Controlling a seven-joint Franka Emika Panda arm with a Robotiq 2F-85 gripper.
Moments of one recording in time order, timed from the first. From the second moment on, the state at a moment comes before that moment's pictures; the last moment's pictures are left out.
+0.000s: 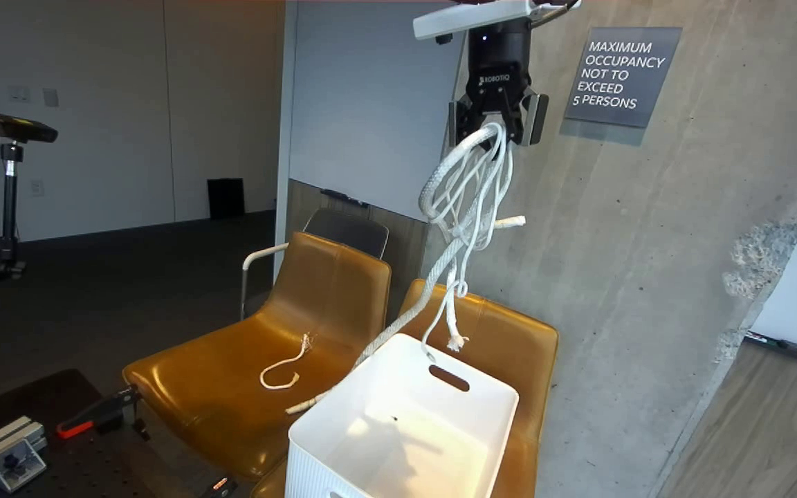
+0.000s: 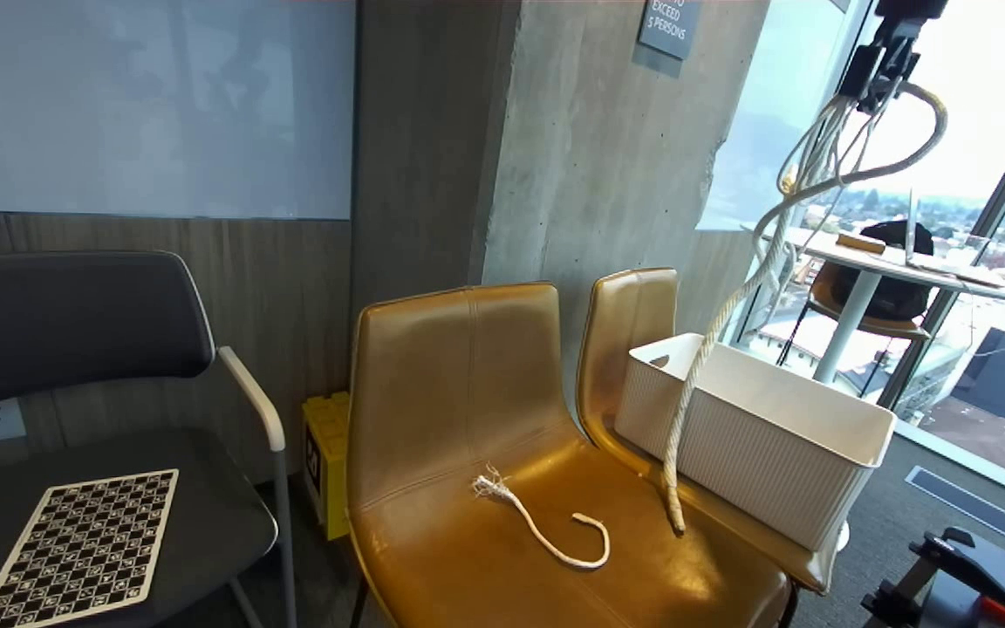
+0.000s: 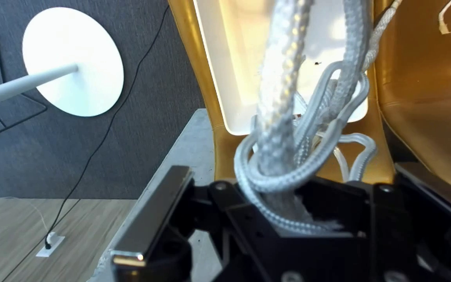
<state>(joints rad) -0.26 0.44 -0.14 -1.05 -0.08 1.64 -0.26</state>
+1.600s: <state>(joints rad) -0.29 0.66 -0.13 -1.10 -0.08 1.66 -0.27</state>
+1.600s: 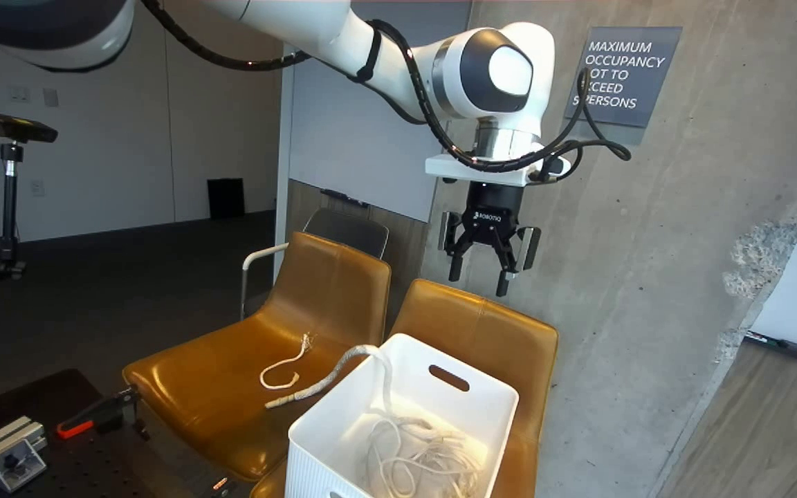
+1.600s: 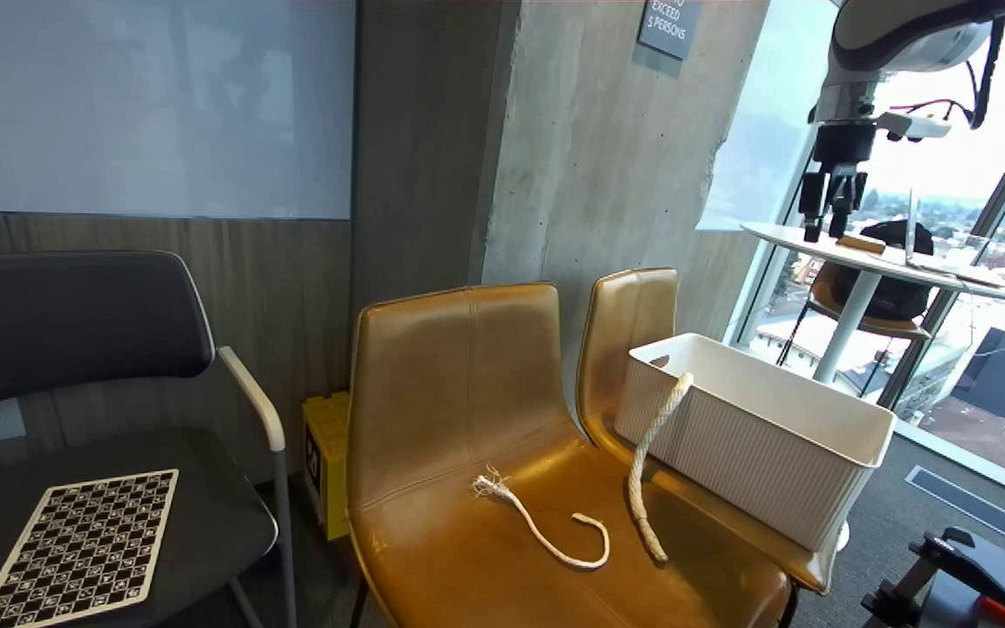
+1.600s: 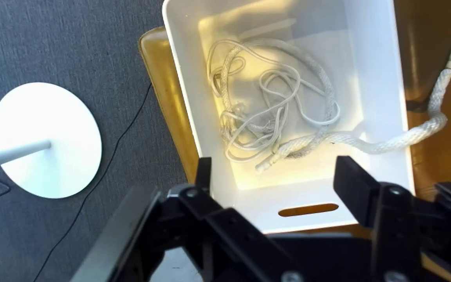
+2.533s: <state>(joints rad) -0.02 0.46 -0.11 -1.80 -0.51 2.12 -0.30</state>
